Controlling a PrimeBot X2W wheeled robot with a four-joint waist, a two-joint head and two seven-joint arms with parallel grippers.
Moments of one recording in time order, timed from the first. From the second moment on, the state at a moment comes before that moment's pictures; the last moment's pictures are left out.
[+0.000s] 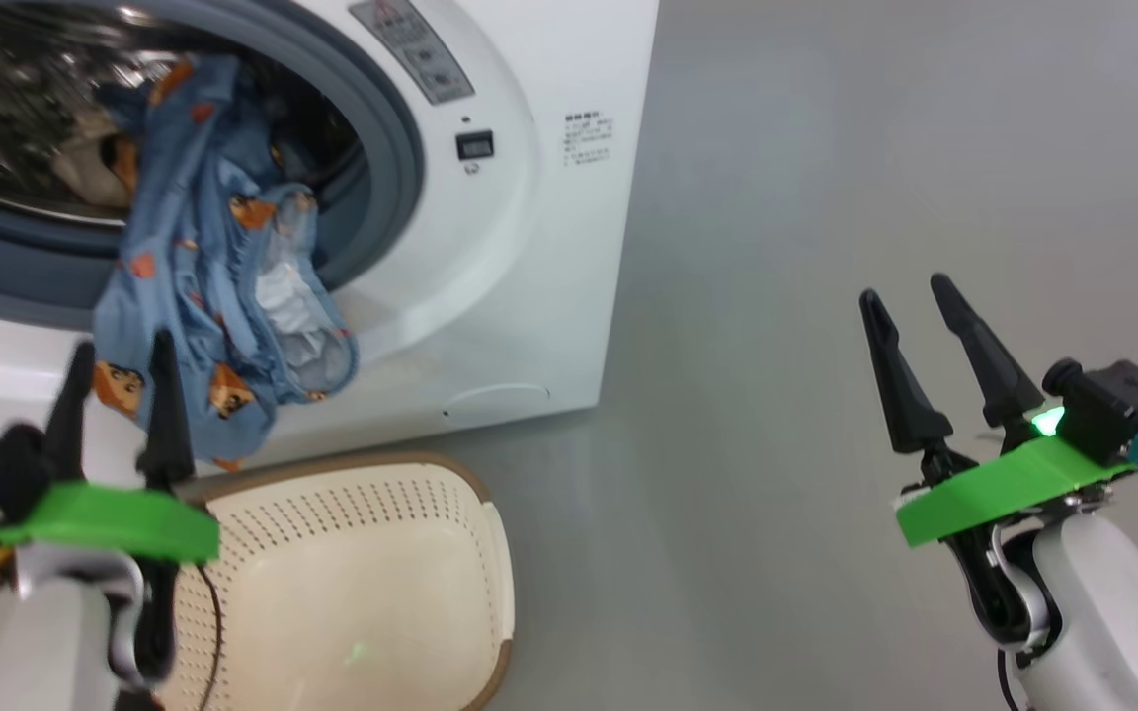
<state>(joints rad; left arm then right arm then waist) -0.49 0.23 -0.06 0.55 -0.45 -0.12 -0.26 -0.36 -0.24 0.25 0.26 0.51 0.13 -0.25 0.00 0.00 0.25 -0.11</state>
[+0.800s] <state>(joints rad) -0.20 0.15 0.03 0.34 -0.36 -0.12 -0.26 -0.27 -0.25 0.22 0.25 0.51 0.13 -0.25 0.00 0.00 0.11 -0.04</state>
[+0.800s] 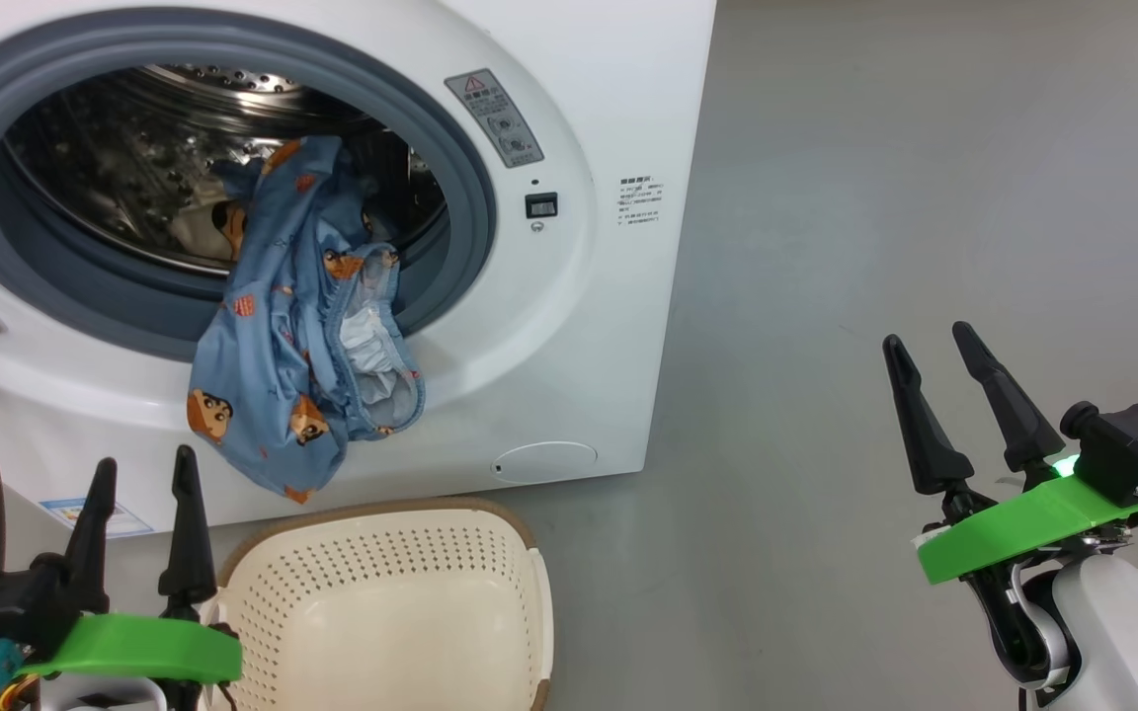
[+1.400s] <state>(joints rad) -0.20 0.14 0.03 0.34 -0.33 -0.13 -0.26 -0.27 -0.25 0.22 0.25 0.51 0.13 -0.25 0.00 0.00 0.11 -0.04</state>
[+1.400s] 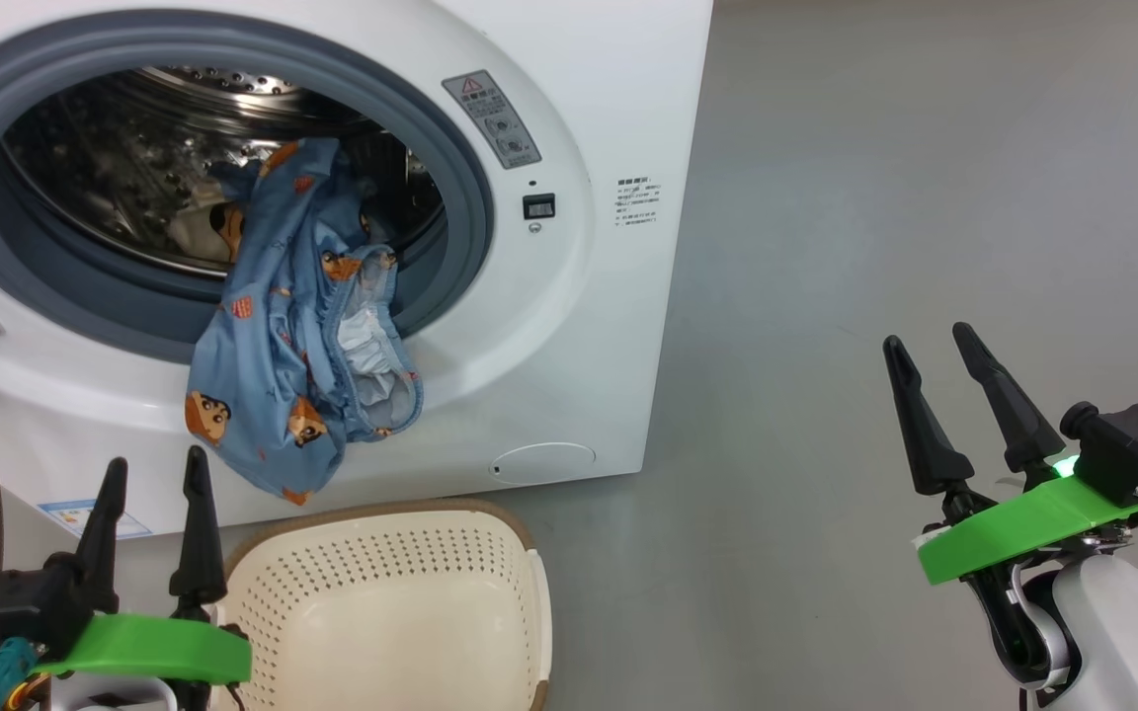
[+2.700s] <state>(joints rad) -0.47 0.15 -0.07 0.73 -0.45 -0.13 -0.17 -0.32 -0.27 0.25 0.23 0.51 0.13 -0.25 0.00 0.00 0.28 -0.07</state>
